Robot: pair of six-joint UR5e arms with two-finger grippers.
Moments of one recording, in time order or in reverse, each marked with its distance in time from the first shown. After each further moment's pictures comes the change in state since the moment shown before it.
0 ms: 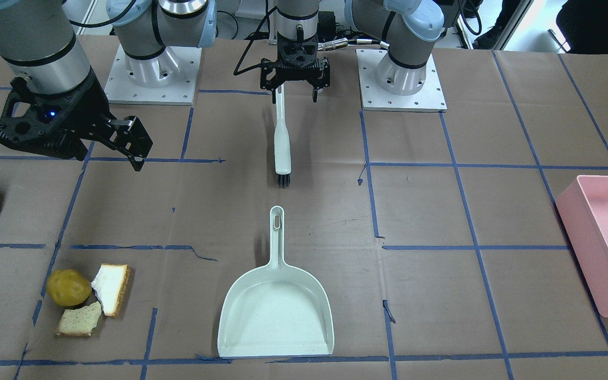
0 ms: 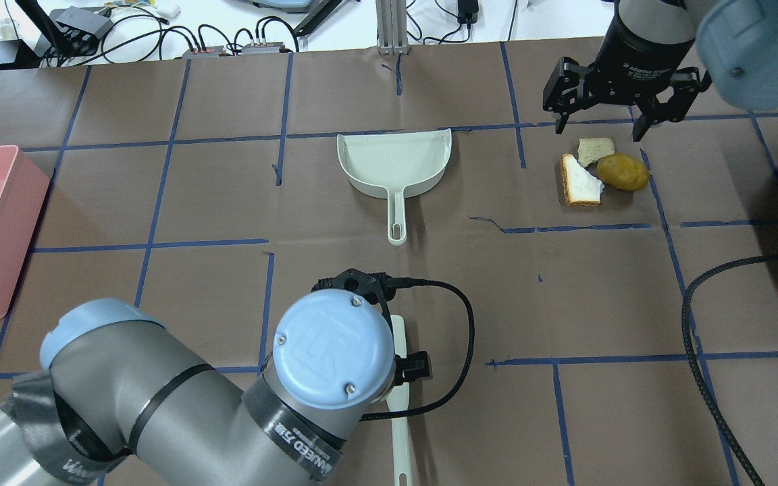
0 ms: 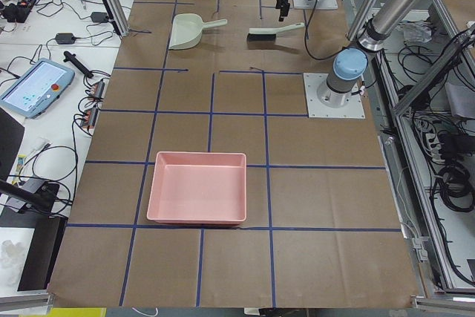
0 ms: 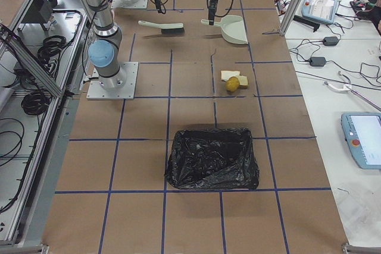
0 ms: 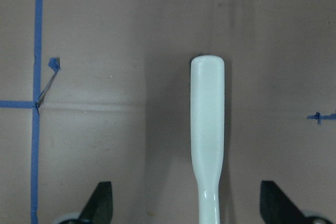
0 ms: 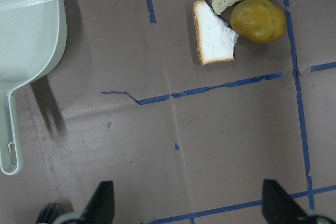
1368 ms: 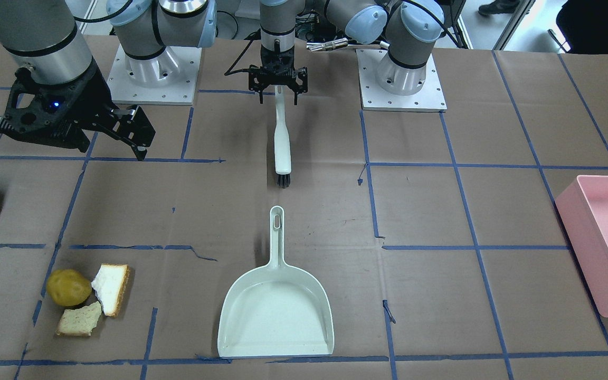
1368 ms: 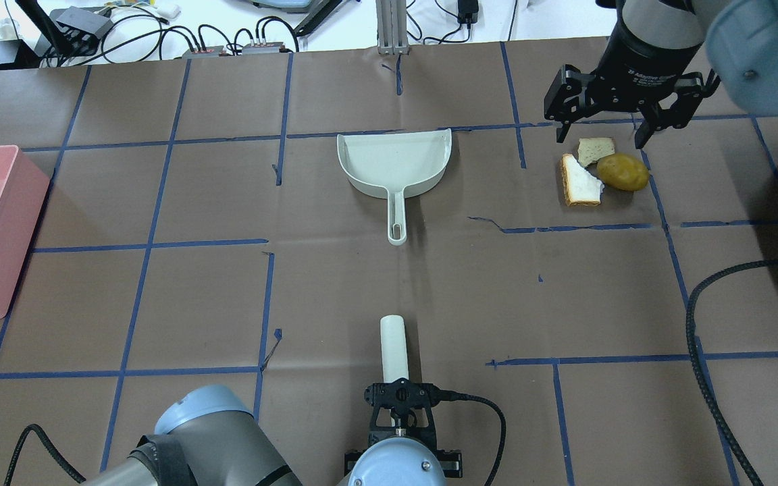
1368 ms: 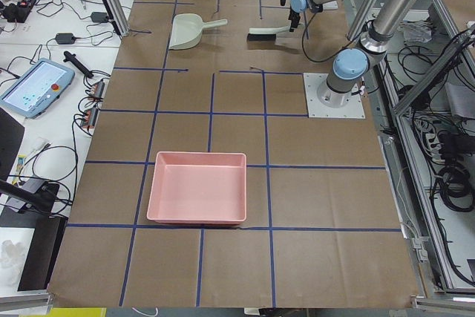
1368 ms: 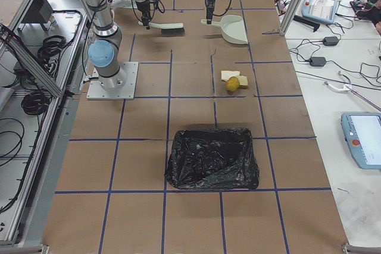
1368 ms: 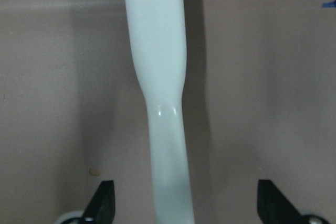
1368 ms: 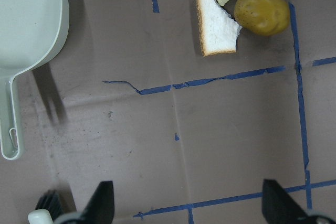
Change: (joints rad) left arm -0.170 -0.119 -0.146 0.285 0.010 -0.030; right arm 0.001 -0.012 -0.002 0.025 0.009 -0.037
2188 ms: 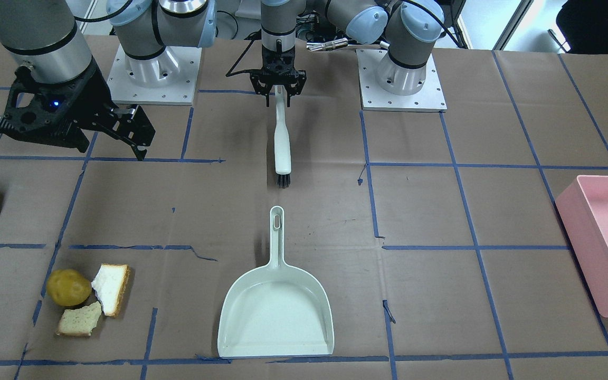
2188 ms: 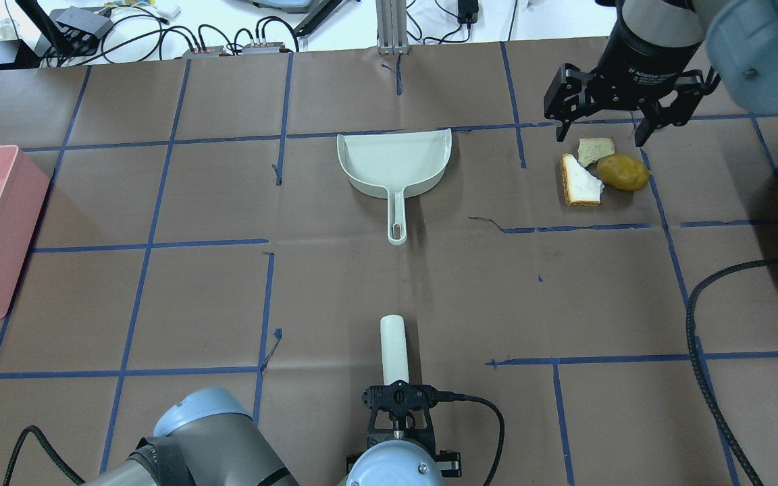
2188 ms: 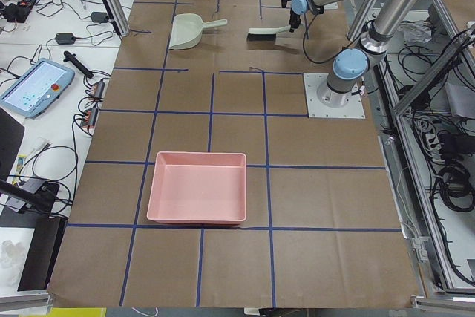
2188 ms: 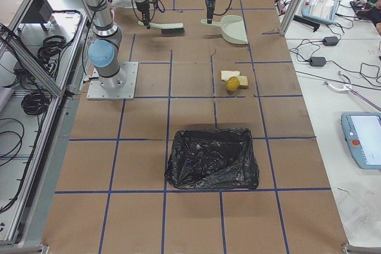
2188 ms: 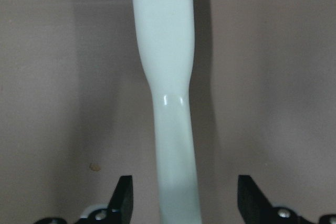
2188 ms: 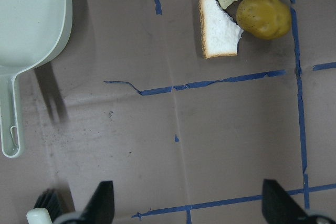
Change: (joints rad) left arm 0.000 0.002 -0.007 0.014 -0.010 -0.075; right arm 0.001 0.000 -0.002 -0.002 -0.001 -0.008
